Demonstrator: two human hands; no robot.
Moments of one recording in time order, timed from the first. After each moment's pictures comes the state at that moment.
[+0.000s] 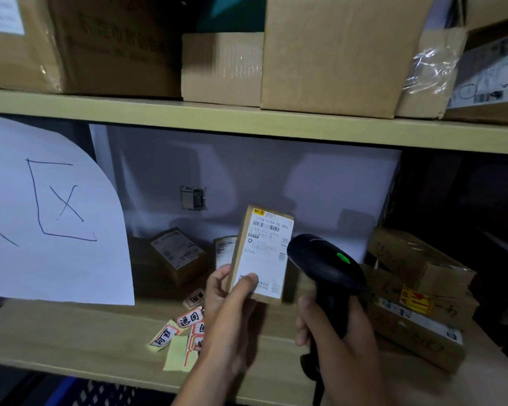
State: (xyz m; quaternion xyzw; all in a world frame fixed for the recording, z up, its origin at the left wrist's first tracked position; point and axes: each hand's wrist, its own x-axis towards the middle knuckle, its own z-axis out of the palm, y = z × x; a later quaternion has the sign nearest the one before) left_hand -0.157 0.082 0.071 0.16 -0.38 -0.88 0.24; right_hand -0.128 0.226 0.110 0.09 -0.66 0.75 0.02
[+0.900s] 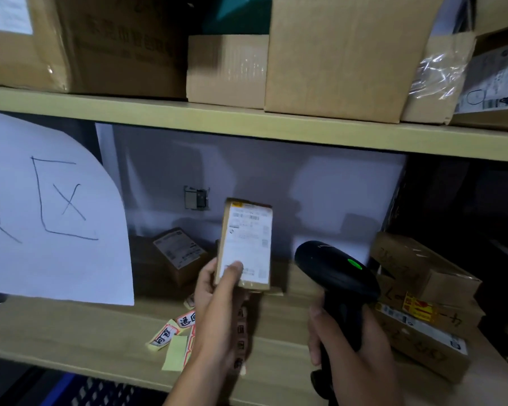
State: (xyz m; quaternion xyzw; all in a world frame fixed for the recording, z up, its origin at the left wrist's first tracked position) left_hand -0.160 0.068 0.073 0.18 -0.41 -0.85 0.28; right_hand -0.117 0.236 0.123 0.07 -0.66 0.75 0.00
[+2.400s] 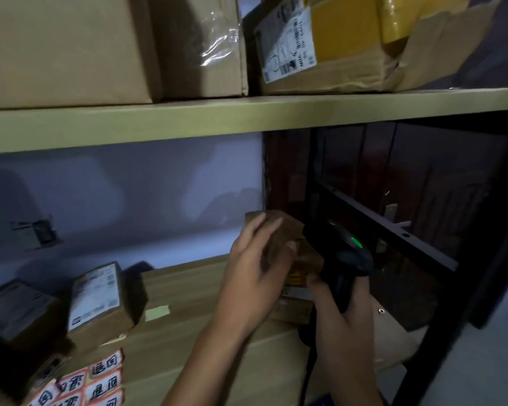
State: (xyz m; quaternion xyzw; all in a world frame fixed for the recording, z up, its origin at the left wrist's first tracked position) left_hand -0.252 0.246 0.109 -0.19 -0.80 -0.53 0.19; right_hand -0.182 0.363 0.100 -0.05 -0.62 0.71 0.31
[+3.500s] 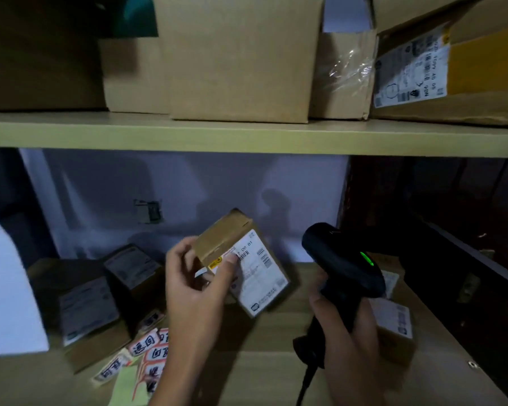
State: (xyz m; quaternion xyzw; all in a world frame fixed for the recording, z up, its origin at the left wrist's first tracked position) left_hand -0.168 0.108 0.116 0.05 -0.59 -0.70 0.39; right_hand -0.150 0.281 0.126 0.01 -0.61 0.79 0.08
